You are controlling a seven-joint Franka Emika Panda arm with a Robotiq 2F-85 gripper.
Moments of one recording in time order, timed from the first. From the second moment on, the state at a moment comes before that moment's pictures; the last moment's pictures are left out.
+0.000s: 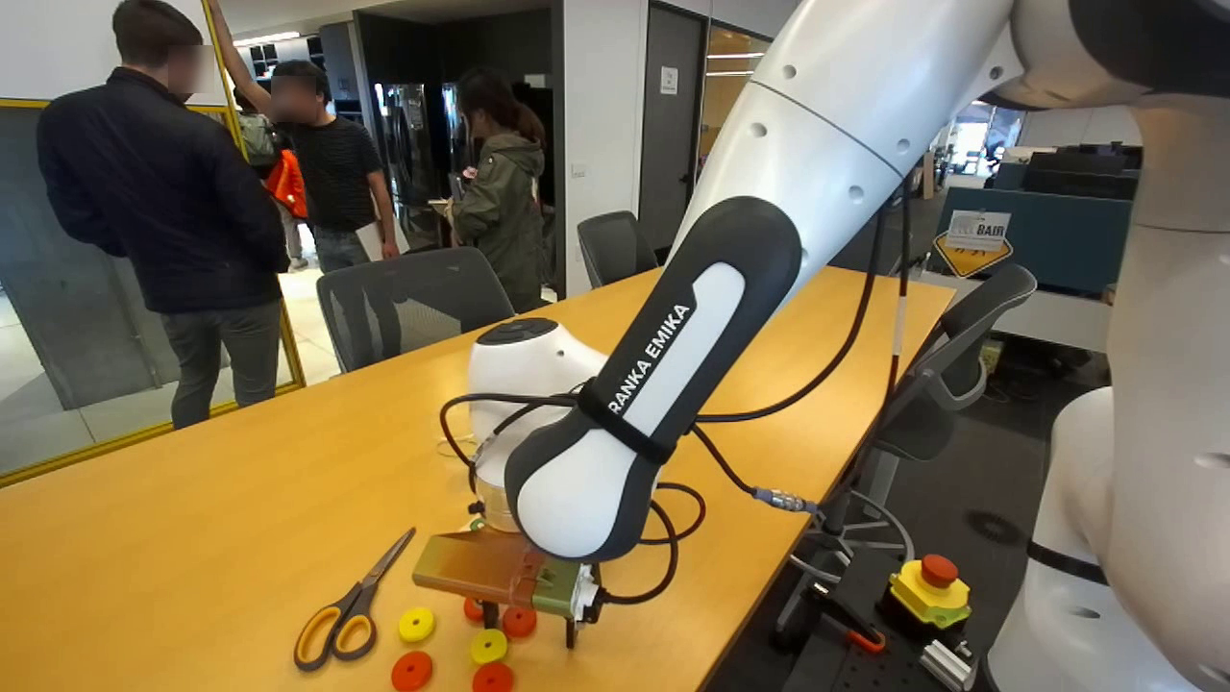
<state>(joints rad) 0.28 0.19 0.20 -2.47 0.01 2.64 1.50</state>
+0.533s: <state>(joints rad) 0.28 0.19 0.19 -2.47 -0.02 2.66 1.46</state>
